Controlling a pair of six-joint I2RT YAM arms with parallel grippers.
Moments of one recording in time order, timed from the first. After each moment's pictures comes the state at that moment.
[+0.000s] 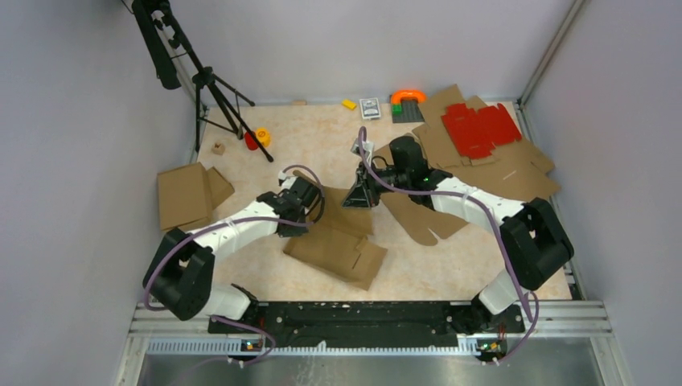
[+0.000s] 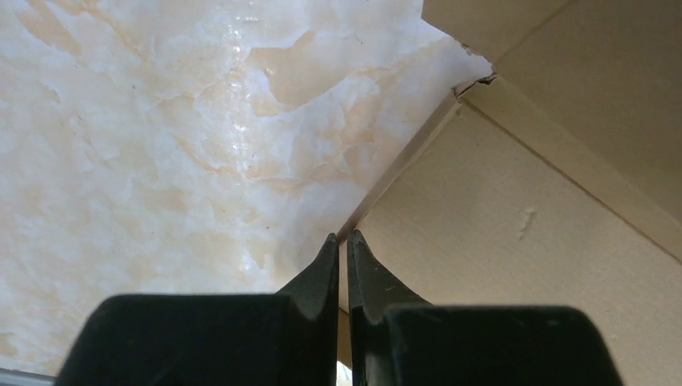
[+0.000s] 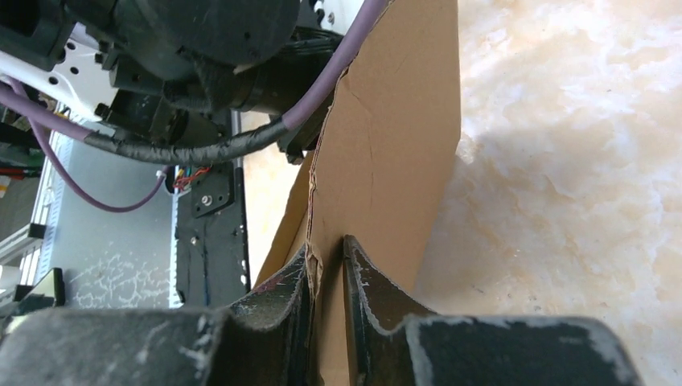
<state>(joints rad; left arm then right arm) -0.59 1.39 0.81 -0.65 -0.33 -0.64 0.64 1.59 1.05 0.07 -0.87 0.14</state>
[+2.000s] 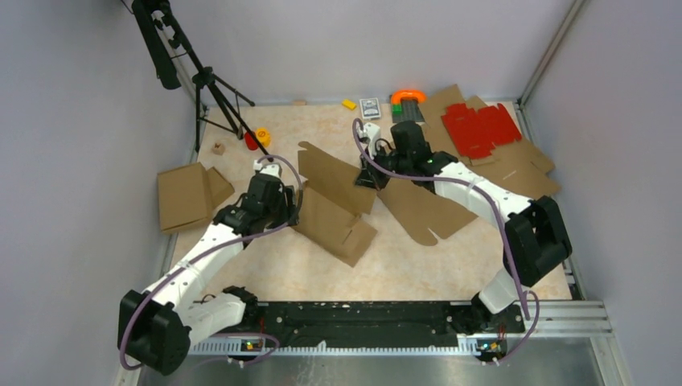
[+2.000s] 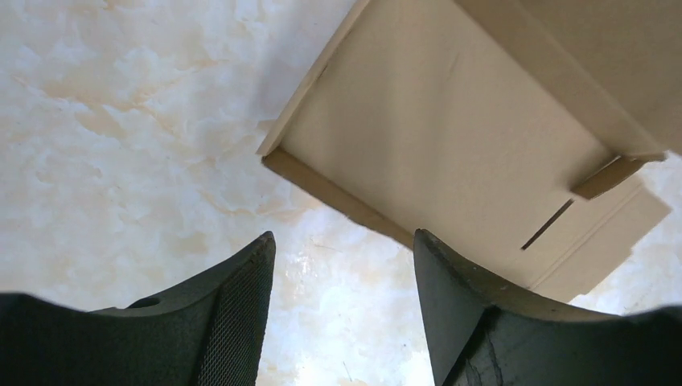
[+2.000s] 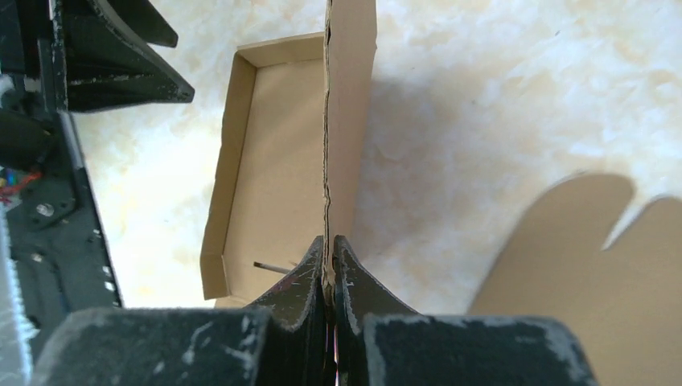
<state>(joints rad) -0.41 1.04 0.74 -0.55 -0.13 -0.45 0.60 1.61 1.21 -0.22 -0.57 -0.08</state>
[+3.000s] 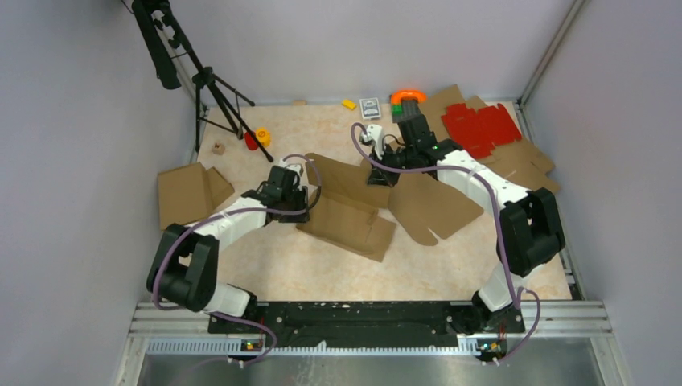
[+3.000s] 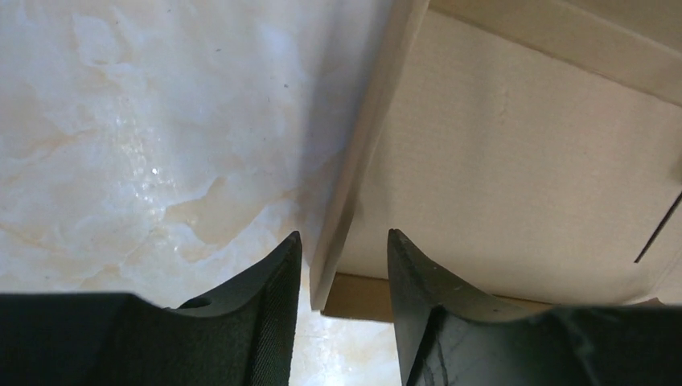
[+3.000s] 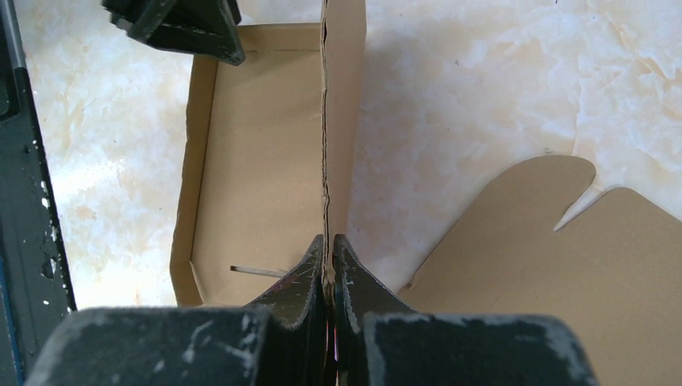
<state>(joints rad) -0.37 1.40 0.74 -0.30 0.05 -0.34 0.51 1.68 1.33 -0.46 -0.66 -0.43</state>
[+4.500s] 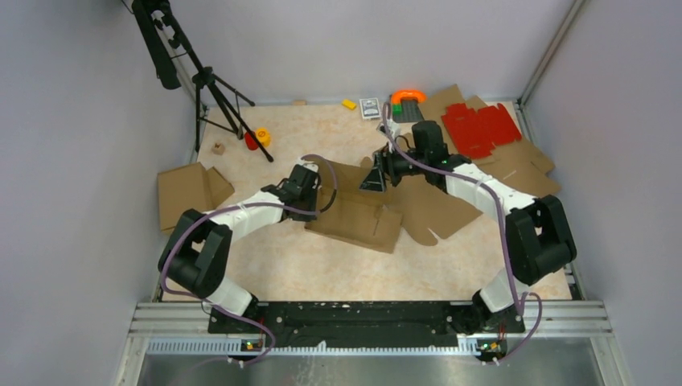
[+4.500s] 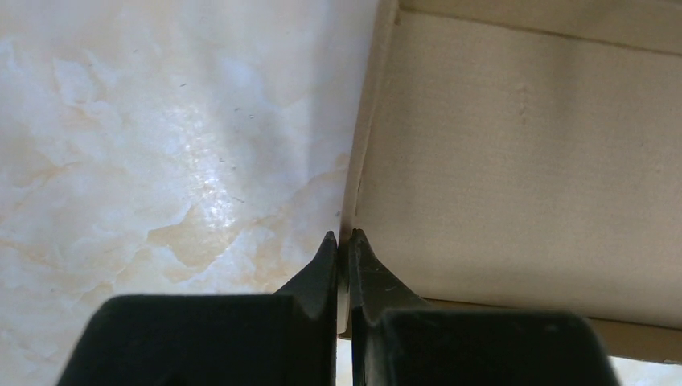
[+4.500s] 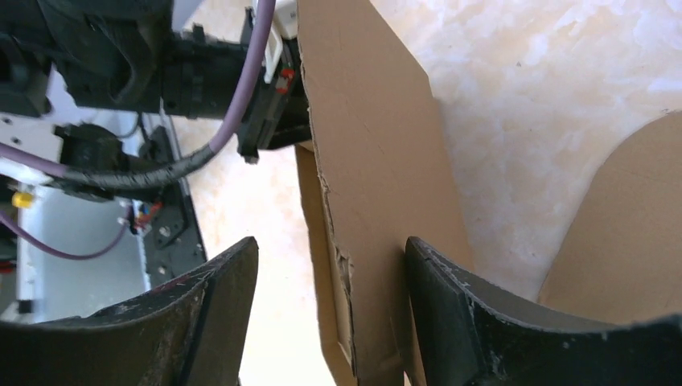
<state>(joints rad) -0.51 1.54 0.86 -0.35 -0.14 -0.35 0.47 1.60 1.12 -0.11 -0.79 0.13</state>
